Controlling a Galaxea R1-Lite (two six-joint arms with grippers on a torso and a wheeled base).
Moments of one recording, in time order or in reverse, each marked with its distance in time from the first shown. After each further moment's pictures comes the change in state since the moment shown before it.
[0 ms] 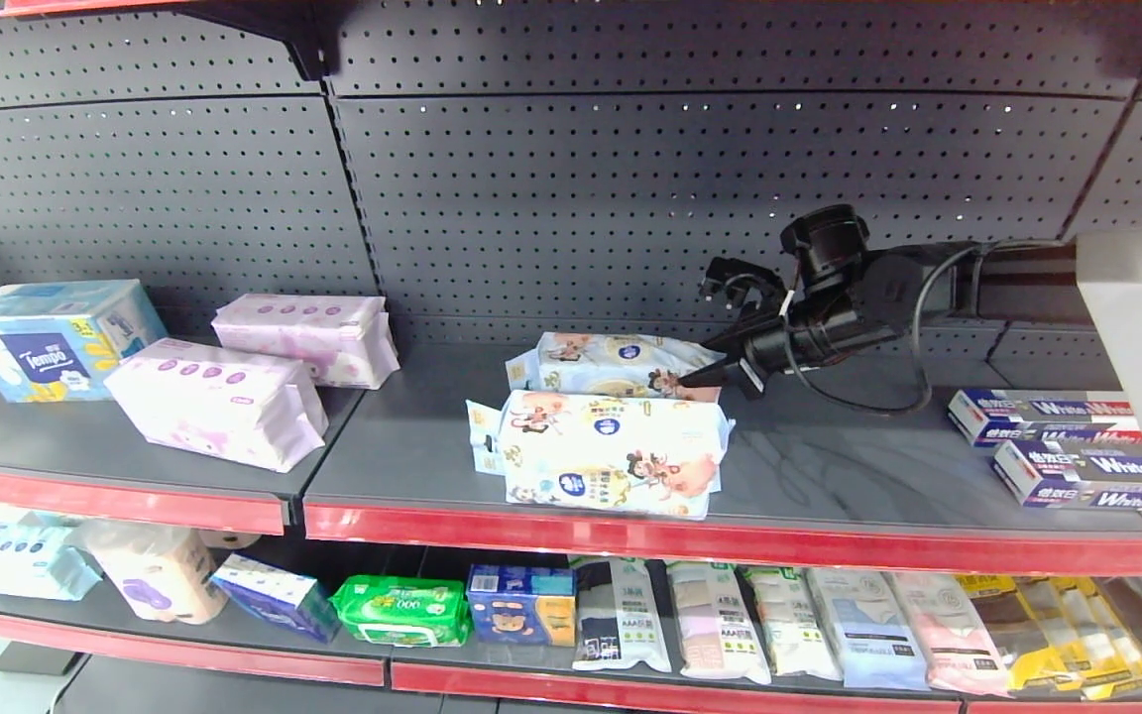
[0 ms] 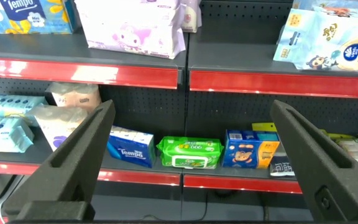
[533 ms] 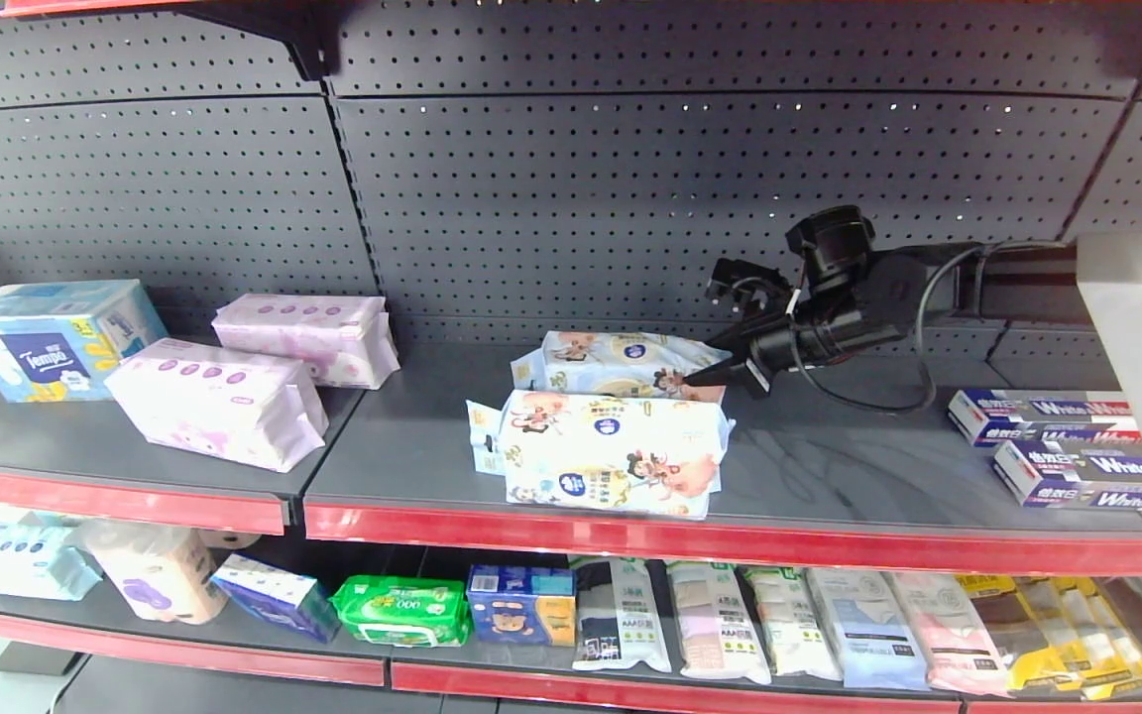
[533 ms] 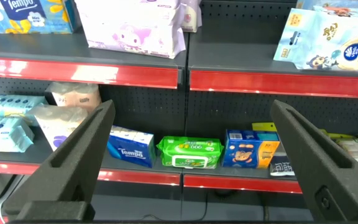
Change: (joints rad) left arm 0.000 0.000 0.001 0.000 0.000 0.000; right arm -0.021 0.009 -0.007 0.000 0.013 -0.057
